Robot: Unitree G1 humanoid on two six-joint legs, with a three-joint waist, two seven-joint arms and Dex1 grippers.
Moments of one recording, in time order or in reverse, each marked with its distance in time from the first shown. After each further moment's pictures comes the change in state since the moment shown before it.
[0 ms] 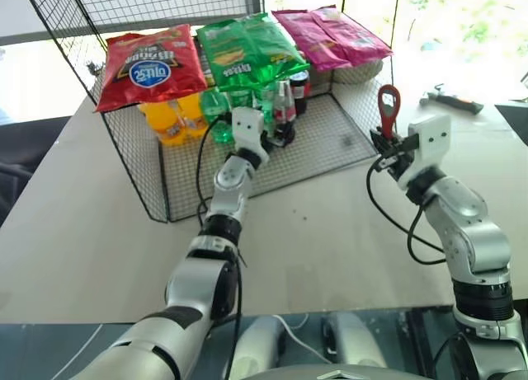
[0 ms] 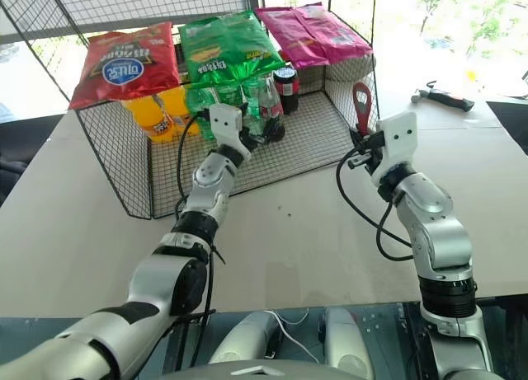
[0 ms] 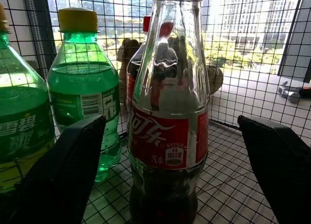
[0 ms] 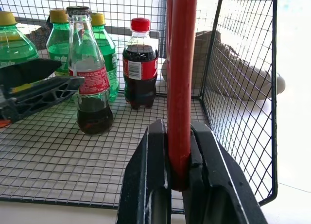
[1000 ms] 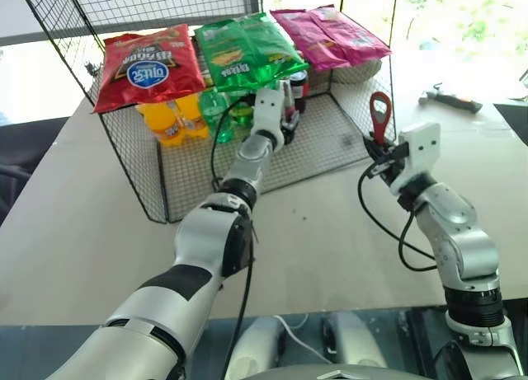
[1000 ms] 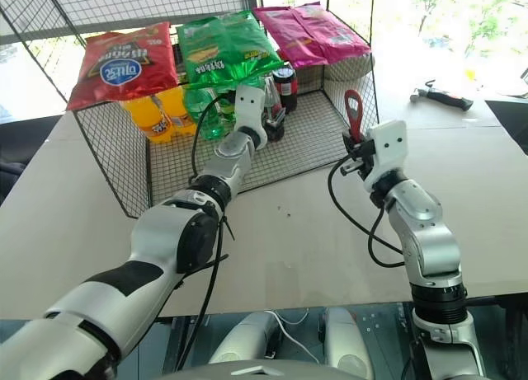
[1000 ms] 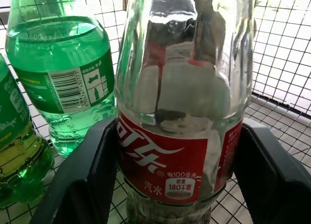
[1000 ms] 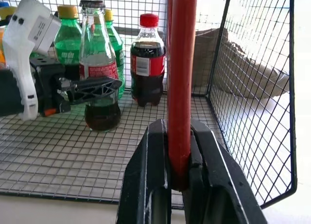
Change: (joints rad) left arm -0.249 -0.018 0.033 0.308 0.115 0.145 0.175; right arm 0.036 0.045 0.038 0.000 -0.055 -0.057 0.002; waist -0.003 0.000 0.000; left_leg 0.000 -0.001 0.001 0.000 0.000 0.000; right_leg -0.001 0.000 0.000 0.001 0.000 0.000
